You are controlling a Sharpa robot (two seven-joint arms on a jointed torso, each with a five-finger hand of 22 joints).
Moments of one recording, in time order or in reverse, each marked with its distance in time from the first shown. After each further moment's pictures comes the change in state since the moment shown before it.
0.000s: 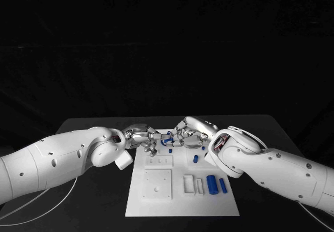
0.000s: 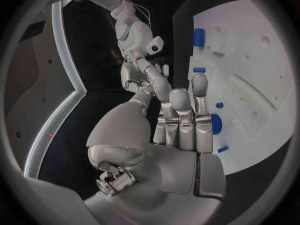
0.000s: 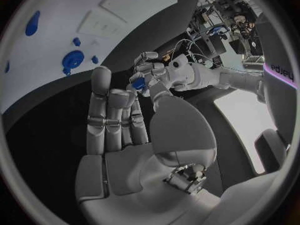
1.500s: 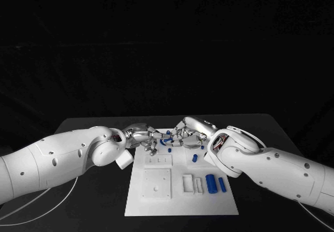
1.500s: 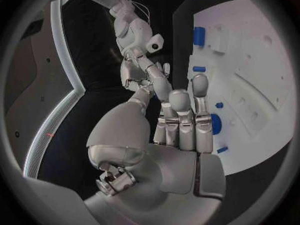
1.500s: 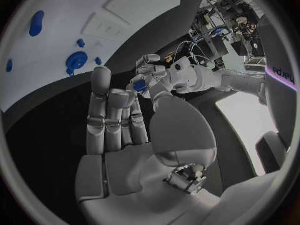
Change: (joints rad) left arm -0.001 0.009 0.001 -0.003 0.014 -0.018 -0.017; left_hand -0.031 0.073 0.029 -0.024 0.166 -0.006 -0.005 0.094 0.055 0.021 -0.007 -0.008 -0.002 0.004 -0.007 0.008 0.012 0.000 0.000 0.000 0.043 0.000; right arm -0.001 0.001 -0.002 -0.002 -0.021 0.004 -0.025; right_hand 0.000 0.000 0.006 0.011 0.000 -0.001 0.001 -0.003 -0.001 0.000 0.000 -0.008 0.003 0.000 0.000 0.000 0.002 -0.001 0.000 0.000 0.004 -0.007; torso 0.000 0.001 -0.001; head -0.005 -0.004
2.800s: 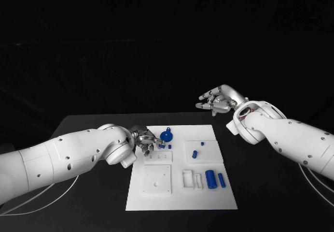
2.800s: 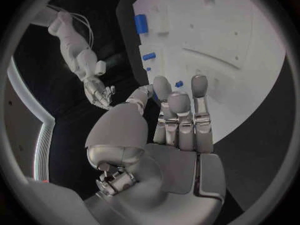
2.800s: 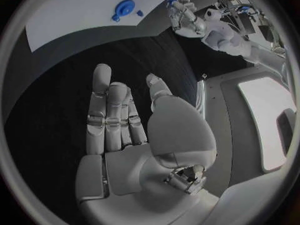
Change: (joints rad) left arm 0.004 0.069 -0.037 0.005 -0.325 -0.281 -0.332; left_hand -0.028 -0.043 0.014 -0.036 0.119 0.027 0.027 -0.013 0.080 0.008 -0.007 -0.027 -0.008 0.049 -0.009 -0.015 0.007 0.000 0.015 -0.011 0.015 0.000; right arm 0.077 -0.036 0.083 -0.274 0.238 -0.074 0.085; right_hand 0.028 -0.035 -0.150 0.067 0.086 -0.194 0.069 0.001 -0.005 -0.036 0.047 -0.061 -0.139 -0.066 0.037 -0.091 -0.078 0.008 0.000 0.029 -0.117 -0.071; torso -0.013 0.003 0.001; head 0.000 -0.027
